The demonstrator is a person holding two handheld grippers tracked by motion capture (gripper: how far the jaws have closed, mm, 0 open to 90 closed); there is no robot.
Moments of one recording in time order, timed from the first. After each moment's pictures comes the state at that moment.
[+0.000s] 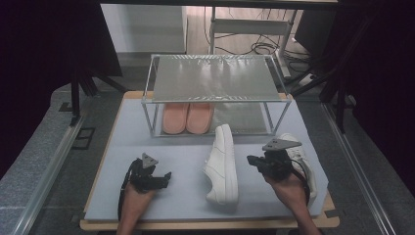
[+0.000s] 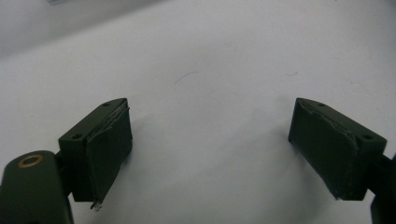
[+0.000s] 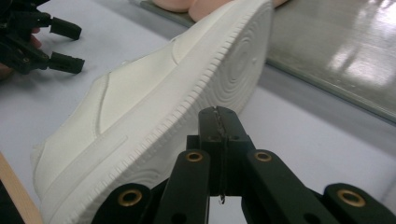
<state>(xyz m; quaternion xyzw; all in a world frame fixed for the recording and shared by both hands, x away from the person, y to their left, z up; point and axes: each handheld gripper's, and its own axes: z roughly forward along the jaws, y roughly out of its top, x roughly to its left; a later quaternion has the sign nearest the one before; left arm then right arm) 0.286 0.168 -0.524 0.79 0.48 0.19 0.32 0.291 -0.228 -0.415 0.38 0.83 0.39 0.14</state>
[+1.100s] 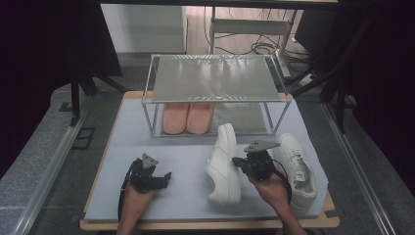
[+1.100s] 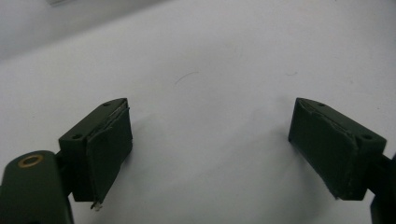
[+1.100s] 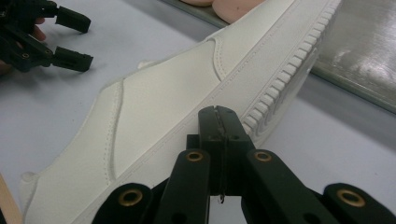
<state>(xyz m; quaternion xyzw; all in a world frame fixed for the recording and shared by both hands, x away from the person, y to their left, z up) 0.286 0.167 -0.524 0.79 0.48 0.19 0.32 0.300 -0.195 -0.438 0.36 0.83 0.40 0.13</state>
